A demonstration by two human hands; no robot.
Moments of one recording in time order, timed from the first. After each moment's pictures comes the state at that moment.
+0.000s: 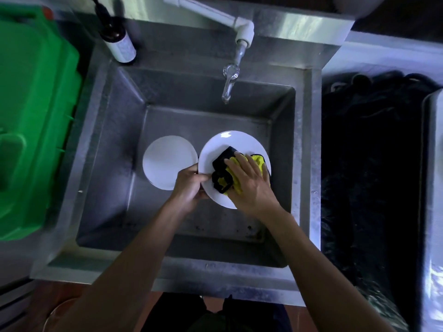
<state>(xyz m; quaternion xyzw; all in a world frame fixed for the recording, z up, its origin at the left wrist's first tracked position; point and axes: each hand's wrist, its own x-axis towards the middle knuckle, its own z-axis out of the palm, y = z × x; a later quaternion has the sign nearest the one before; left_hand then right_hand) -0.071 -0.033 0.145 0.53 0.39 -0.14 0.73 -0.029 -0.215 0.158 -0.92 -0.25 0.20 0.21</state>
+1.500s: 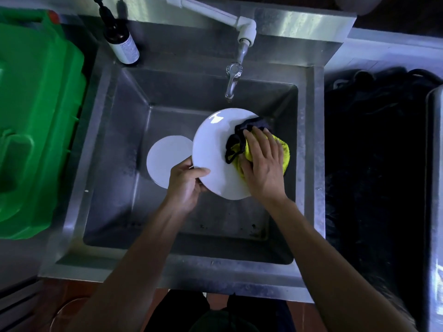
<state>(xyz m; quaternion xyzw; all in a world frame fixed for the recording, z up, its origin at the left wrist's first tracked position) -0.079 -0.022 0.179 0.47 0.36 -0.05 0.80 -0.005 -0.205 0.174 -0.95 -0.19 0.00 0.26</state>
